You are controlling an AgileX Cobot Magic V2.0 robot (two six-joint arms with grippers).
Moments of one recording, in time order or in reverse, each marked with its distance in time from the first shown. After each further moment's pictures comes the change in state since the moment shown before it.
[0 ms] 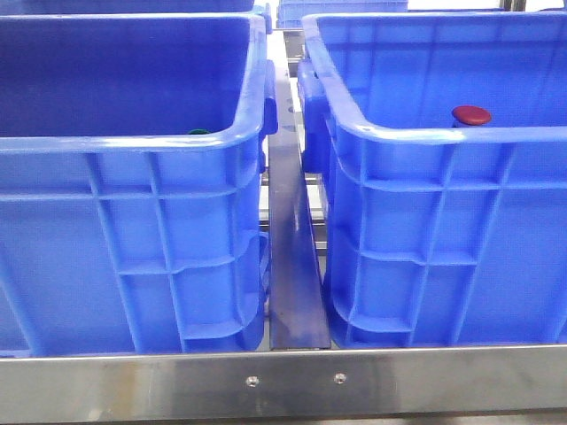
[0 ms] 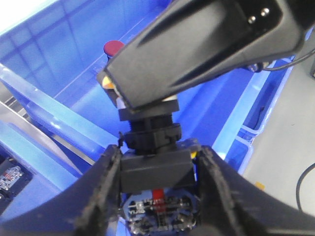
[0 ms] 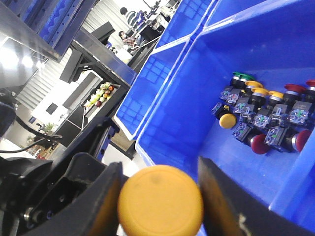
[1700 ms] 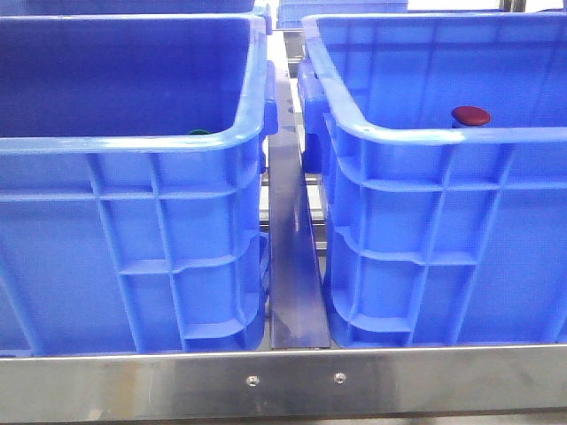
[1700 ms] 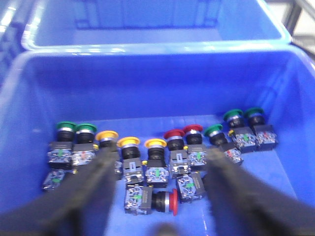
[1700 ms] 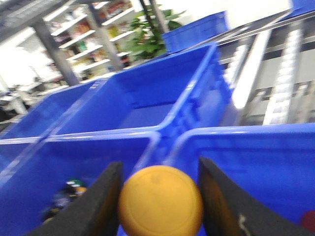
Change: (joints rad) left arm 0.749 -0.580 0.306 0.006 0.106 -0.157; right arm -0.424 -0.166 0.000 -0.006 -0.223 -0.243
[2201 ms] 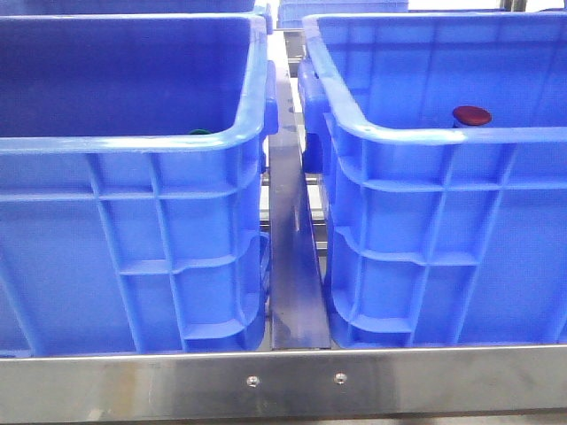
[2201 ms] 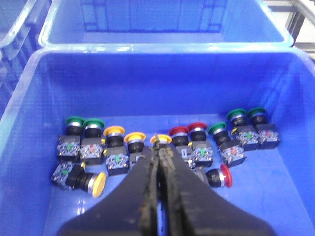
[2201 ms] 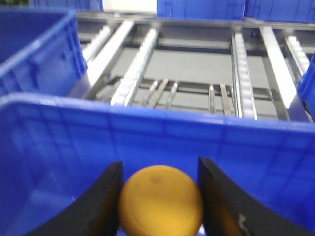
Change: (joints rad) left arm 0.001 -0.053 0.014 0.000 0.046 0.000; right arm 0.000 0.084 0.000 0.029 -0.406 -0.453
